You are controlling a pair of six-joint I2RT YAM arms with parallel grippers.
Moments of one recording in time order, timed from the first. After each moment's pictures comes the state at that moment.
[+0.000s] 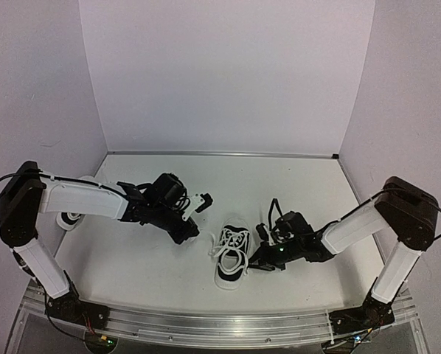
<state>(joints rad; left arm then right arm) -0.88 1.66 1.01 -0.26 0.14 0.03 0.81 1.74 0.59 0.33 -0.43 0.84</state>
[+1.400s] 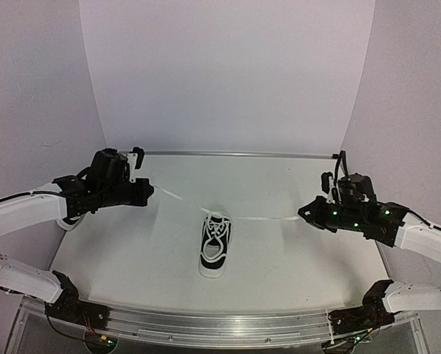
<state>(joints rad) -0.68 1.19 0.85 -0.26 -0.12 -0.42 0.63 0.98 0.66 -0.29 -0.01 0.77</state>
